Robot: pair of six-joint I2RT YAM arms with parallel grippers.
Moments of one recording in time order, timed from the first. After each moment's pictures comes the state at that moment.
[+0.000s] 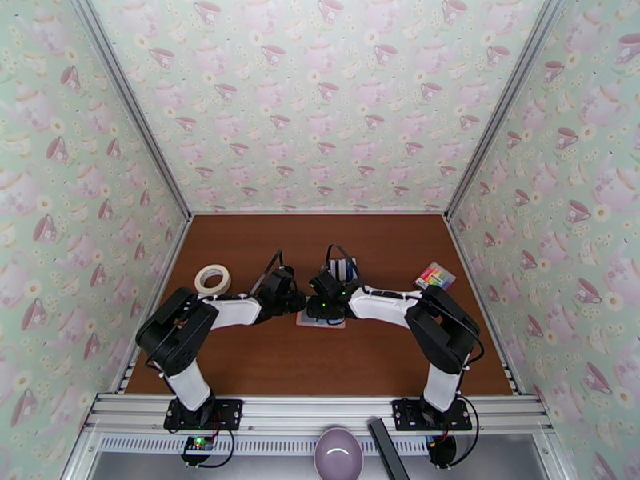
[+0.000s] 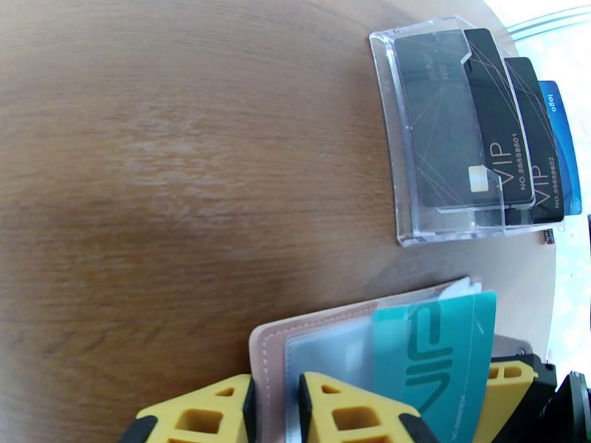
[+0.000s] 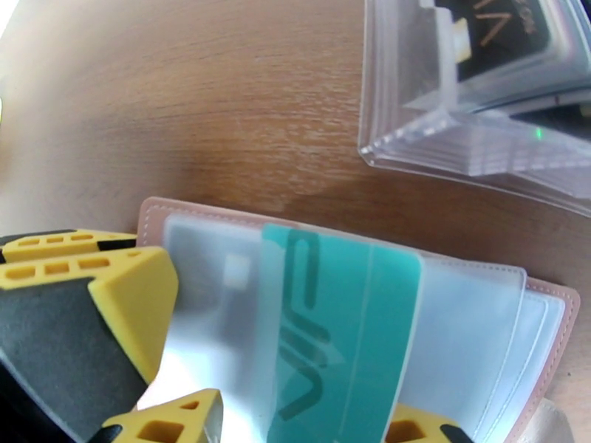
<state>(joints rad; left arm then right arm) -0.60 1.77 0.79 0.10 0.14 -0.71 0.83 1.82 1.07 -0.32 0.01 0.72</state>
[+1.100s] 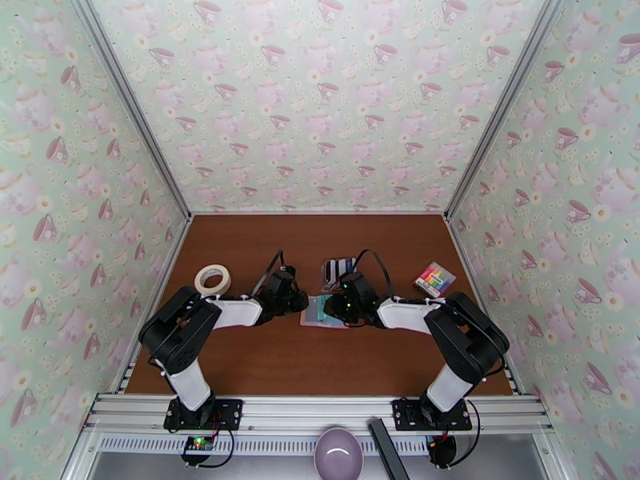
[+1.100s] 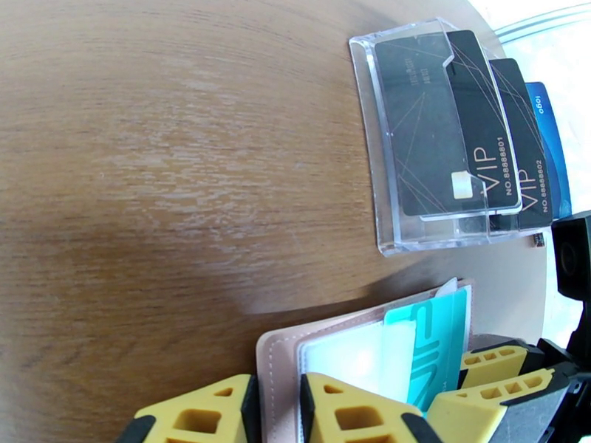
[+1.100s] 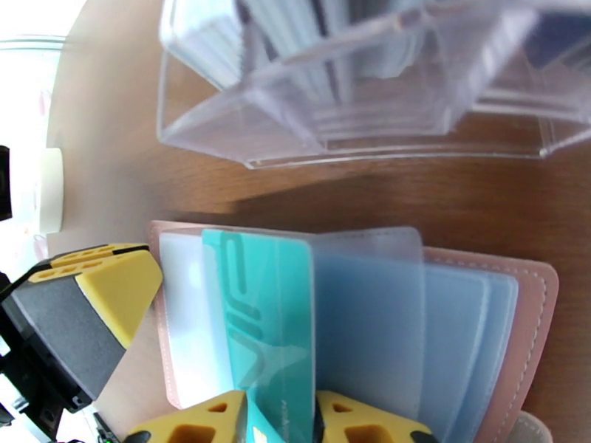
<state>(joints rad) -0.61 1.78 0.77 0.18 0.15 -0.73 0.63 1.68 0.73 0.09 -0.29 0.85</state>
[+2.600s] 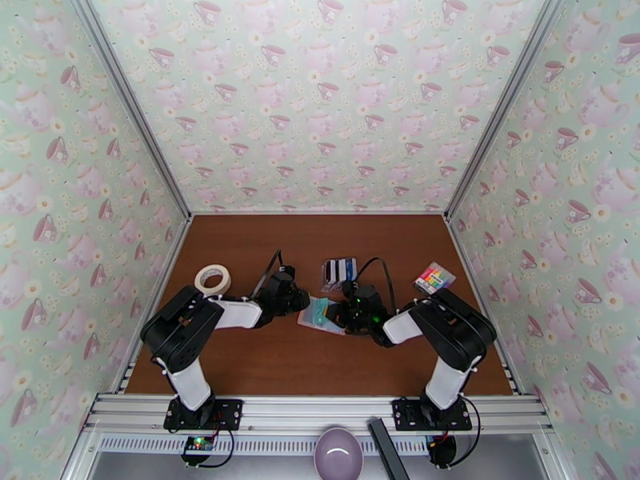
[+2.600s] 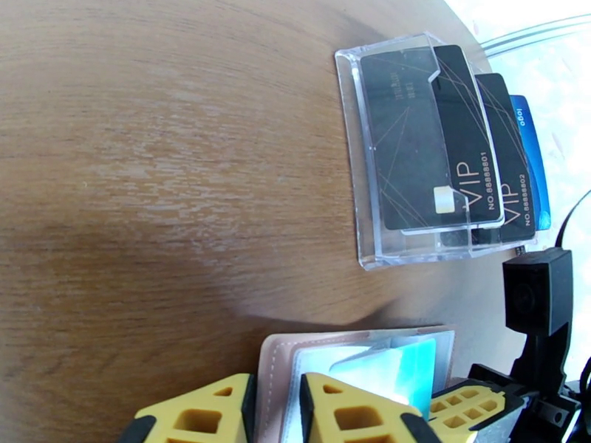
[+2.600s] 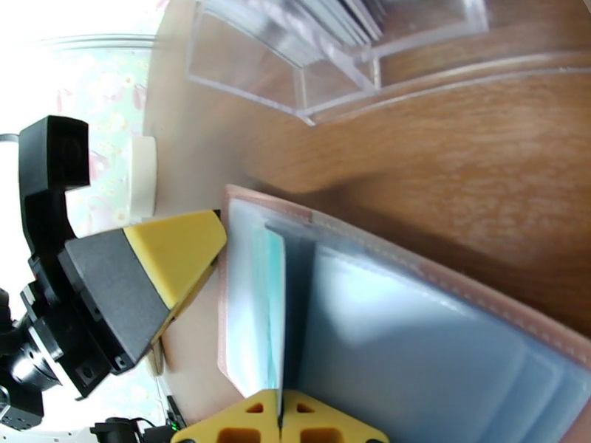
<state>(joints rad) -0.61 1.80 0.72 0.31 0.17 -0.78 0.60 1.81 0.48 0.78 -0.49 1.05</state>
